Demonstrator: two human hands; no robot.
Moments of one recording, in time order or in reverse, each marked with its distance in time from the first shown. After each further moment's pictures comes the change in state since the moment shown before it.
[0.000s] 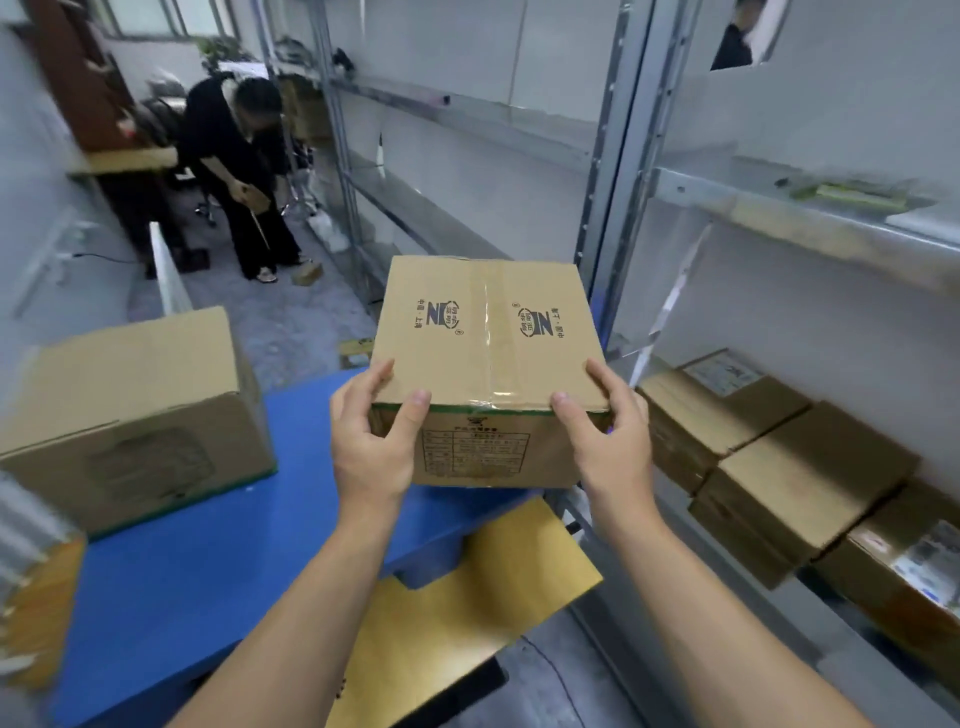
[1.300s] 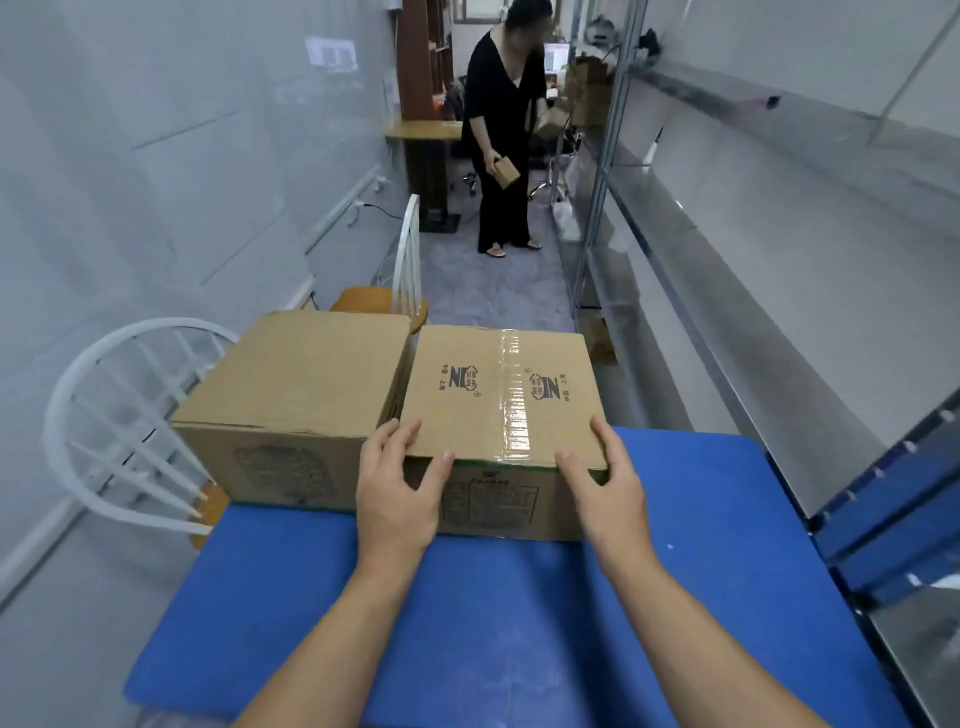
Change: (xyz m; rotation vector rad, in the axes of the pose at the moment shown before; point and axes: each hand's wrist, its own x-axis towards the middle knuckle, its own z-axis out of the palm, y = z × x) left_hand 0.117 -0.092 -0.037 0.539 0.391 -0.189; right_hand 0.146 0.075 0.229 -0.019 -0.664 0.103
